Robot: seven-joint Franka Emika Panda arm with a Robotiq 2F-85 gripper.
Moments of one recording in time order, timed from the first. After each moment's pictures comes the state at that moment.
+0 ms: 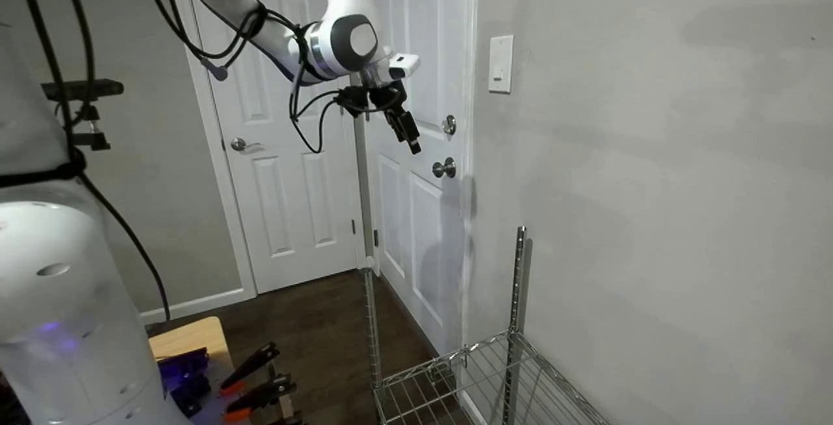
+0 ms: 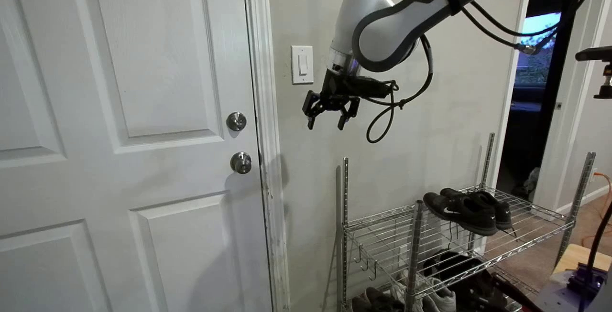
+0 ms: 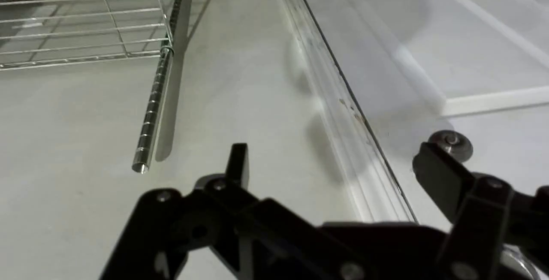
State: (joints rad) arm 0.07 -0.07 0.26 -2.17 -0.17 2.51 0.74
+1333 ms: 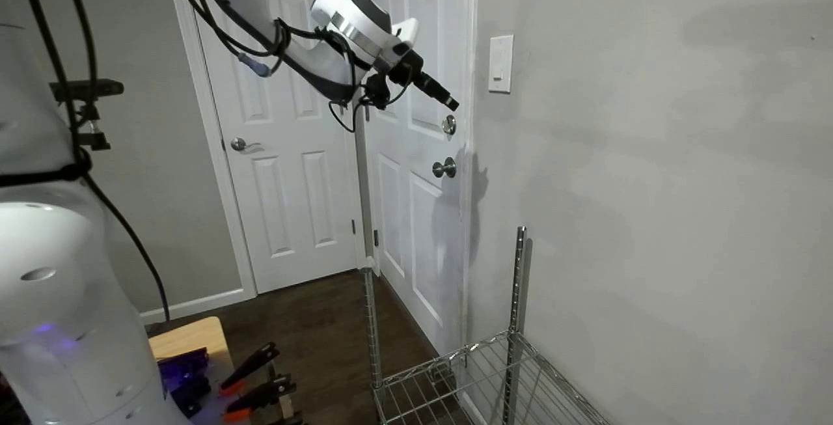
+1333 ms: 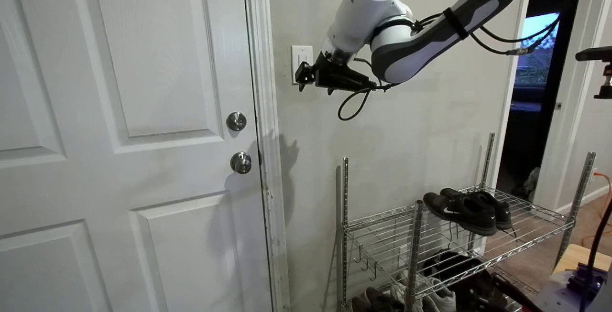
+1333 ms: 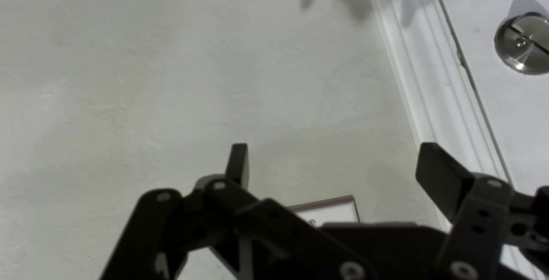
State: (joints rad) arm 0.00 -0.04 0.24 -2.07 -1.03 2.74 1.50
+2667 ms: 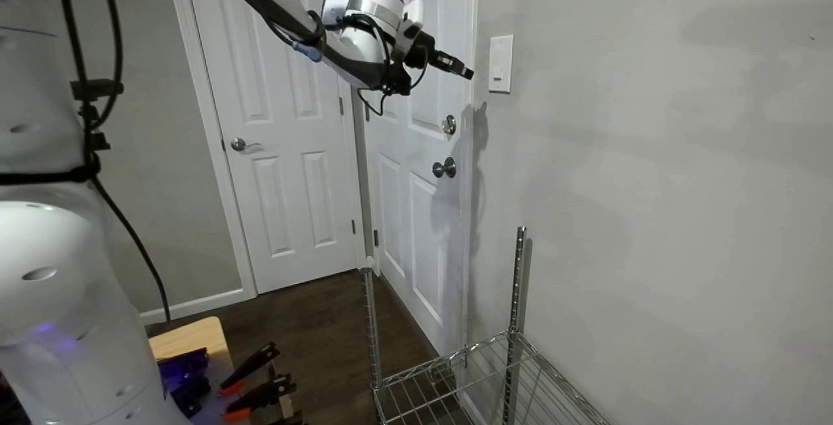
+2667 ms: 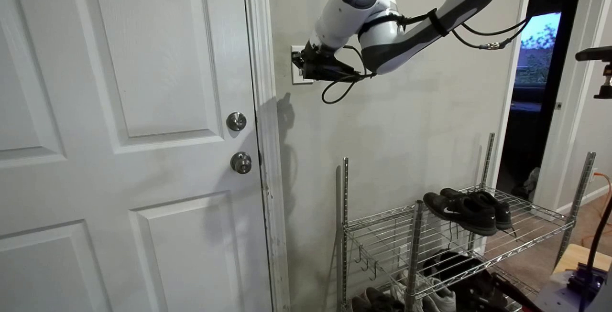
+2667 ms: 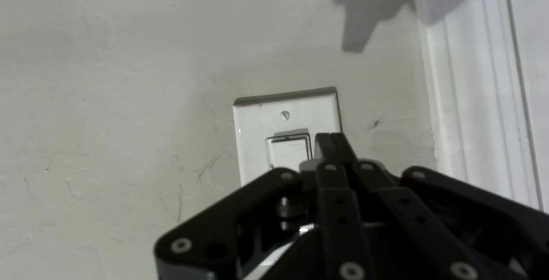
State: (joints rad) arm 0.01 0.06 0.24 -1.86 -1.43 2.67 1.75
